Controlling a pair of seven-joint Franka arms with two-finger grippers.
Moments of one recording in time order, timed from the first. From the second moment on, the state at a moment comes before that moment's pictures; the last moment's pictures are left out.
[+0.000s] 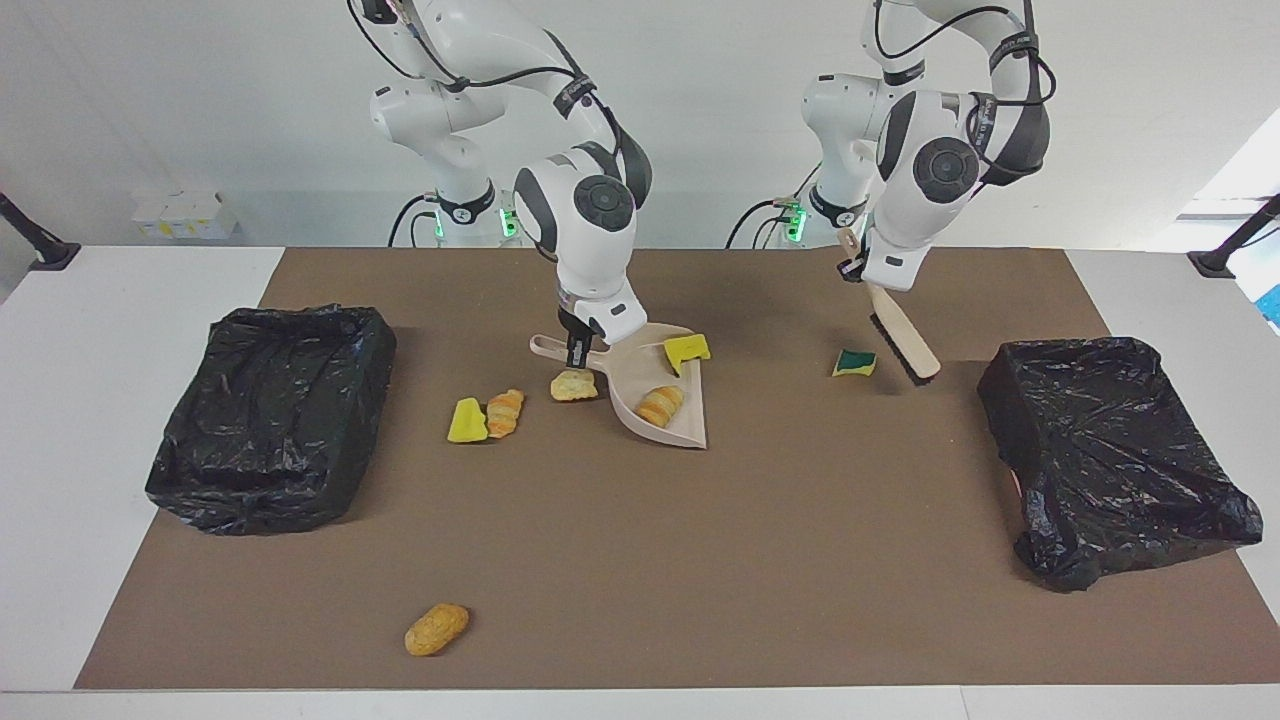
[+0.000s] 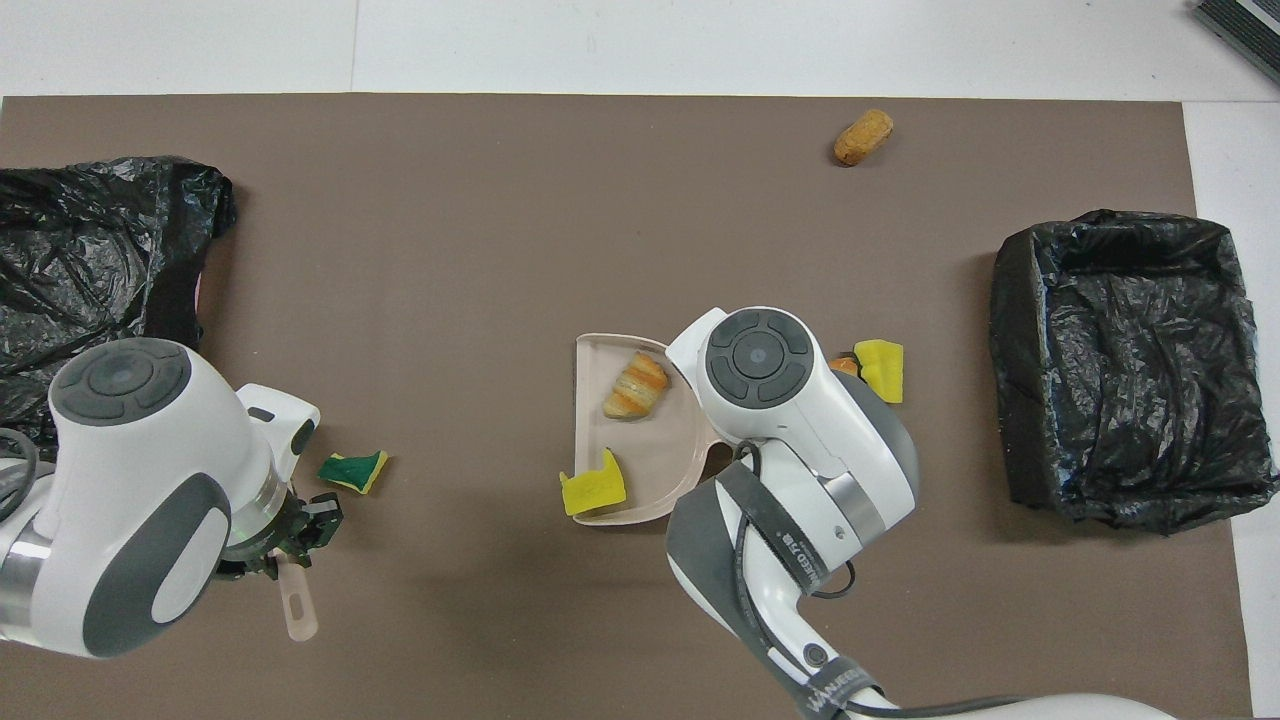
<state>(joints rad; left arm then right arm) -0.33 -0.19 0.04 -2.24 0.05 1.61 -0.66 0.43 0.22 0.10 -1.91 -0.14 1.97 -0.88</state>
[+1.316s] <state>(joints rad) -0.74 -0.10 0.00 -2.27 -0.35 2.18 -0.47 0.43 0.22 0.10 -1.92 -0.14 1.97 -0.87</state>
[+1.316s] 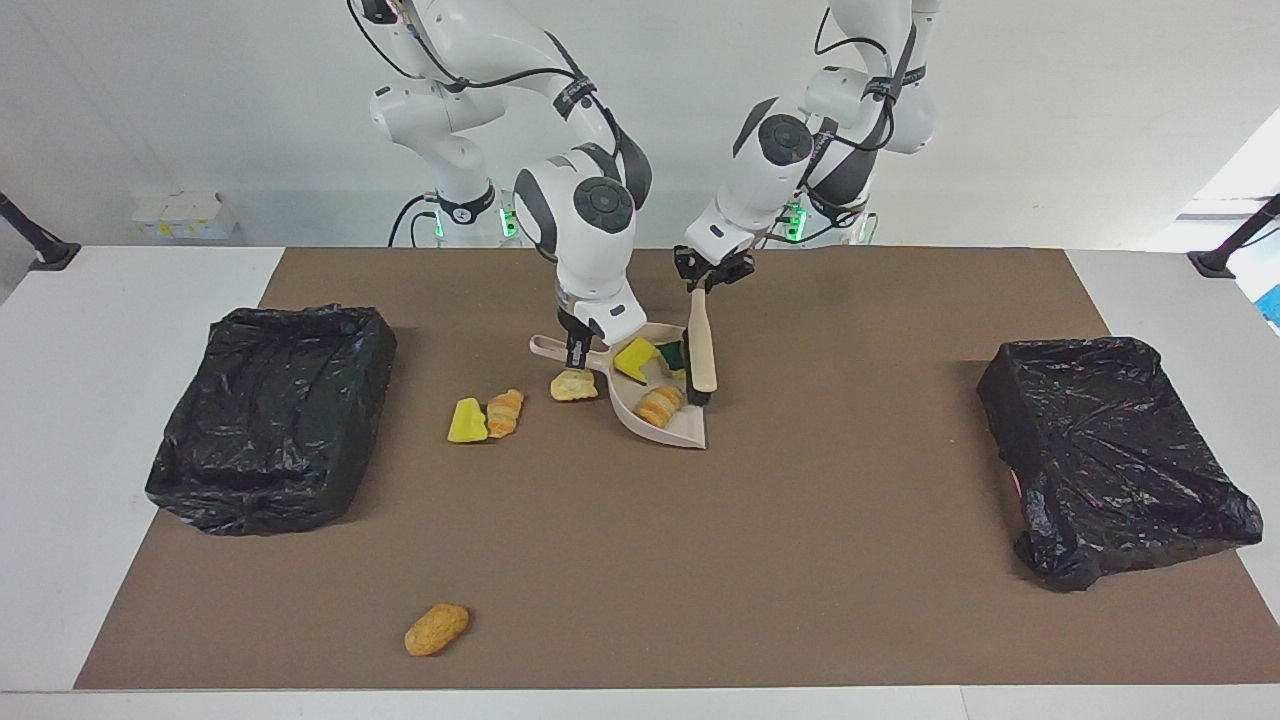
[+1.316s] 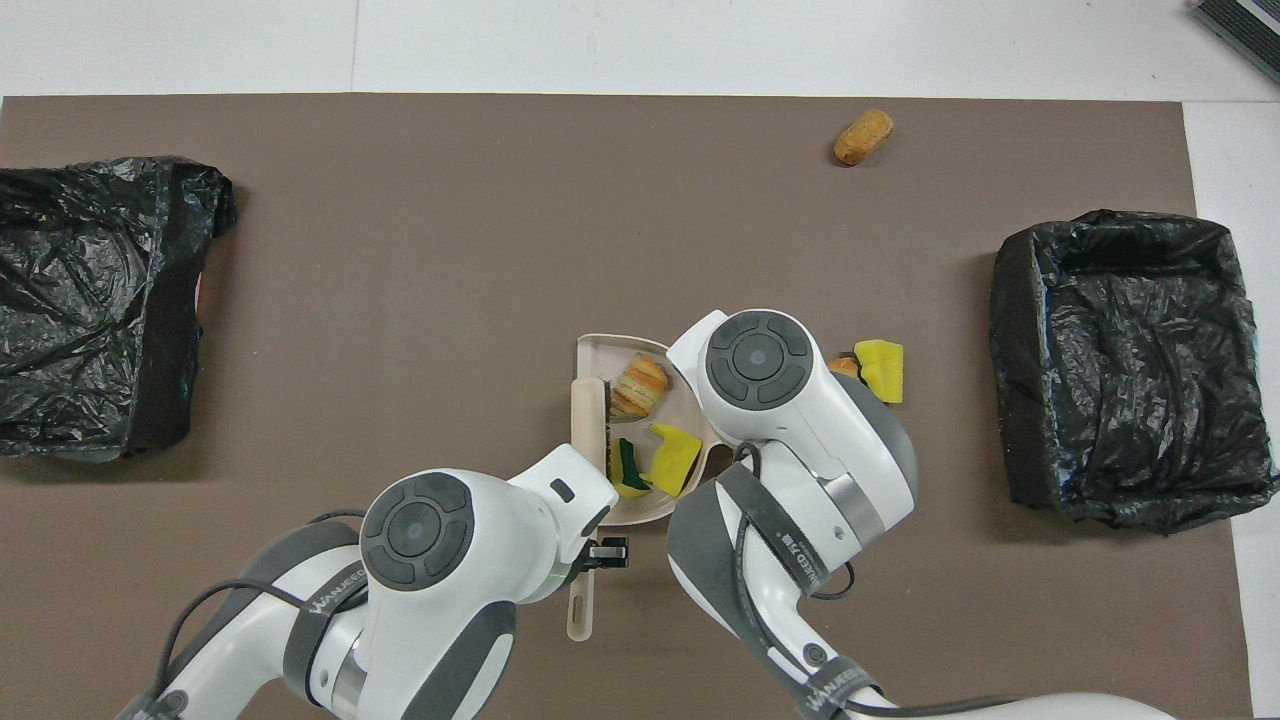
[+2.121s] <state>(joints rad) -0.72 -0.20 0.00 -2.21 -0.26 1.81 -0.59 0.43 0.22 0.10 -1.92 -0.13 1.98 -0.87</state>
